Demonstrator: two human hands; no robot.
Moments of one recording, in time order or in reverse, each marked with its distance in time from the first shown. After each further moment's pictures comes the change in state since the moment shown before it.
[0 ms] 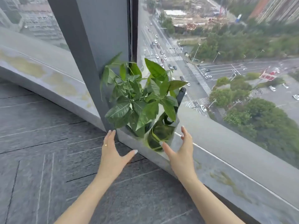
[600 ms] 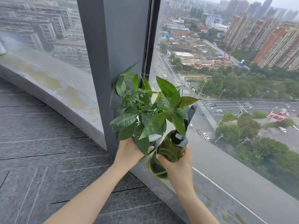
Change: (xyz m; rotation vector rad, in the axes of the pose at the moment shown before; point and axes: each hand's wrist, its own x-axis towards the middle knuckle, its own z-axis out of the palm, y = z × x) left_hand 0.064 0.037 0.032 -0.031 0.025 0.375; right_hand 0.040 0.014 0.029 0.113 -0.010 -0.133
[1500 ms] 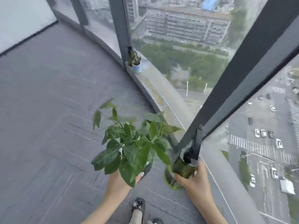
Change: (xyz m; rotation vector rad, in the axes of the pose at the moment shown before) left_hand -0.273 0.468 -0.428 -0.036 0.485 -0.690; right_hand -0.200 -0.530 -0.115 -0.061 -0.724 0.038
